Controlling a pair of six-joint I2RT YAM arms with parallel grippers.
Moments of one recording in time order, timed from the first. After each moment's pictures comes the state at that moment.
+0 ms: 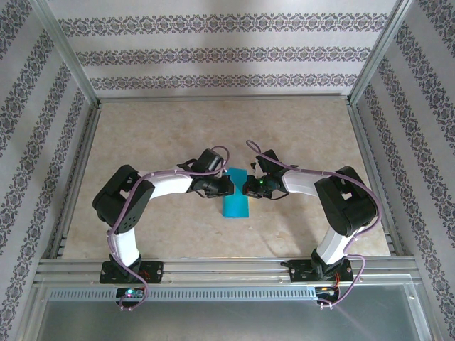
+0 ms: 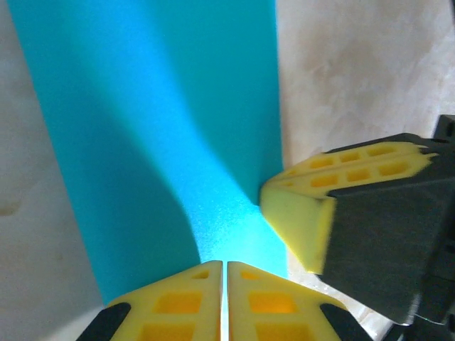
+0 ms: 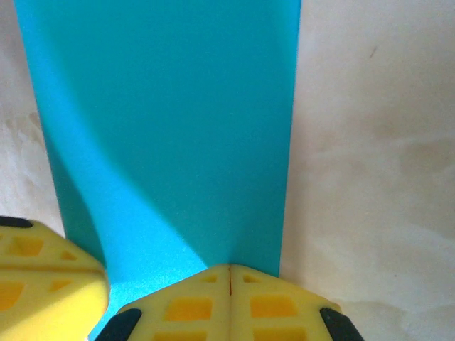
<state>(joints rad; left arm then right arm) -0.63 1.84 1.01 -0.15 0.45 -0.73 0.48 1.72 0.82 -0.21 -0.45 0.65</state>
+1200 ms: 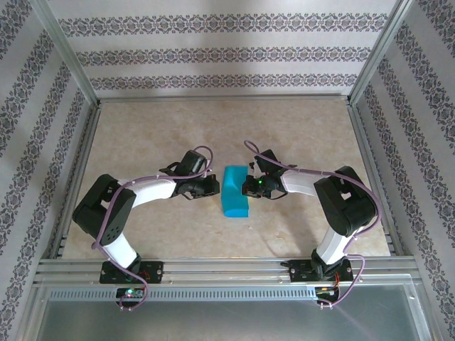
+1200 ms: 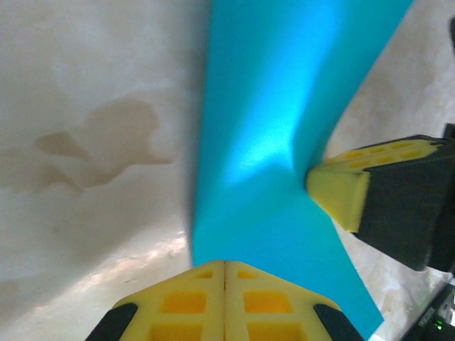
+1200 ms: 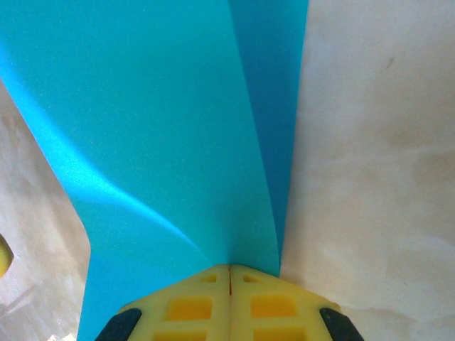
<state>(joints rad) -0.56 1.67 0.86 -0.13 0.41 -0.71 0.49 1.72 0.83 -0.21 -0.42 0.63</state>
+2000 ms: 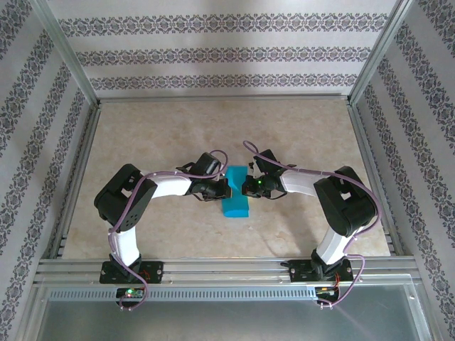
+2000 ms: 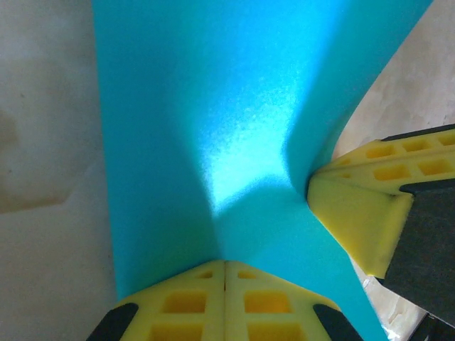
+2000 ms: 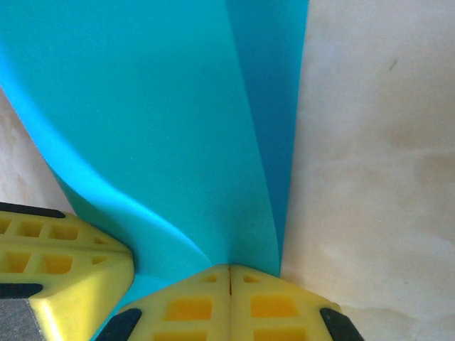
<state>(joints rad) -0.62 1.85 0.96 -0.12 0.46 -0.72 0.50 1.72 0.84 -0.23 -0.41 0.62</state>
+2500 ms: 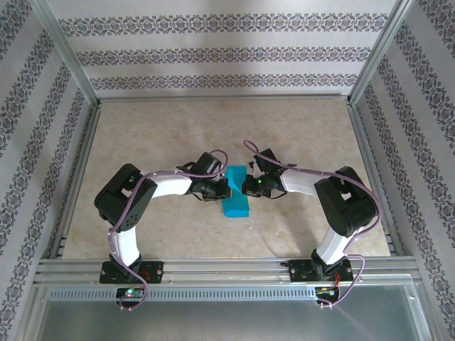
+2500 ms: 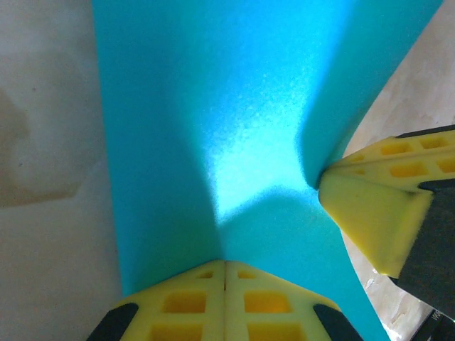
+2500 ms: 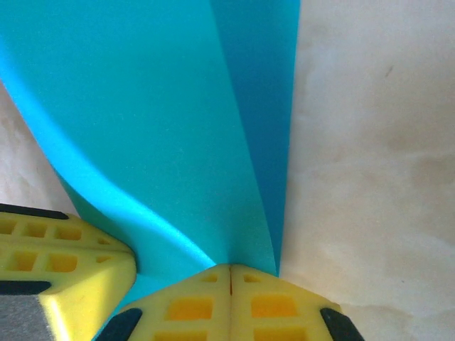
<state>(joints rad) -0.62 1.86 0.98 -0.15 0.45 -0.72 0.50 1.71 0.84 -0.23 -0.41 0.63</state>
